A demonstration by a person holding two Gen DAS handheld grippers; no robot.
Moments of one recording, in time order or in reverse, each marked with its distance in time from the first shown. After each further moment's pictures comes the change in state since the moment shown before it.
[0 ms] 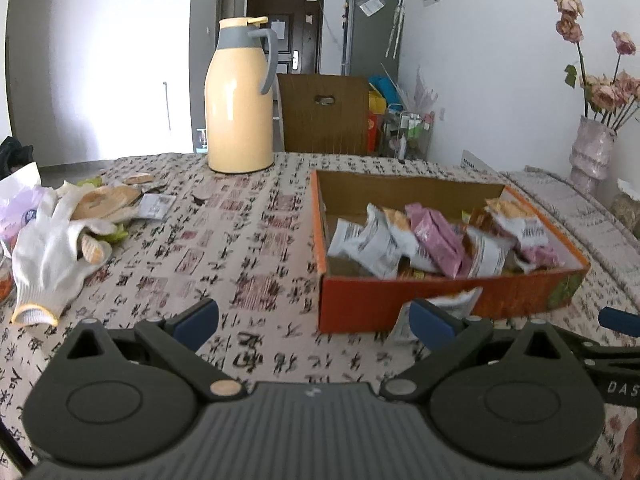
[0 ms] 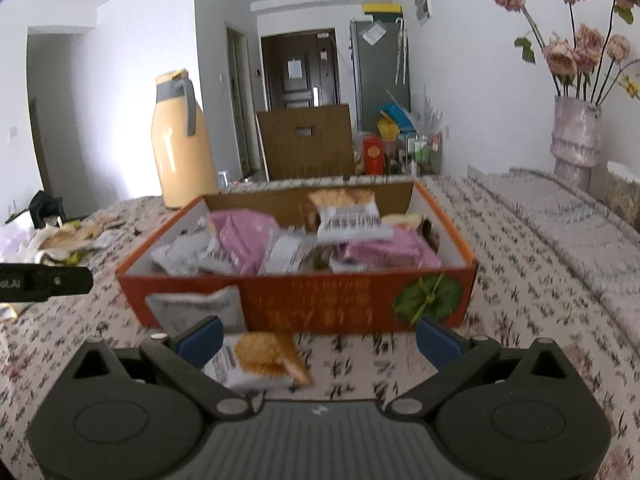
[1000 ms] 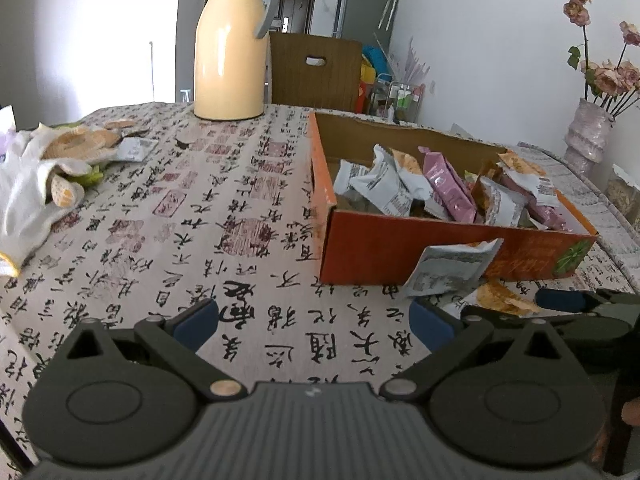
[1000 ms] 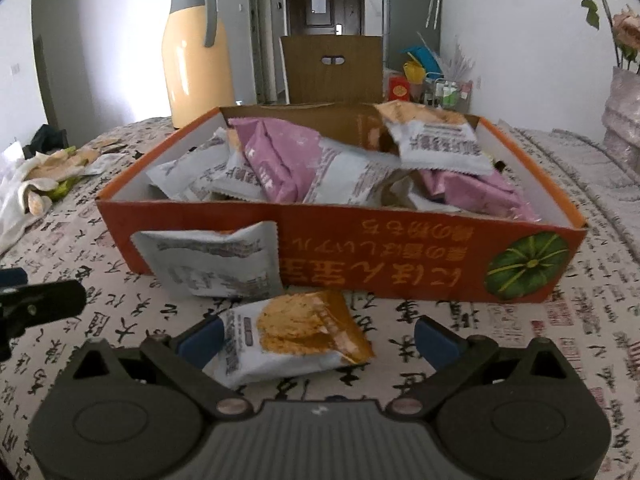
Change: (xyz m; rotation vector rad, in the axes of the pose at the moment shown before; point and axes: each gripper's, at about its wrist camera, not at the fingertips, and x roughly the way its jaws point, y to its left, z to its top) left arm 0.038 0.017 -0.027 -0.048 0.104 -0.073; right arm 0.080 0.040 -0.006 -0.077 0.206 0.028
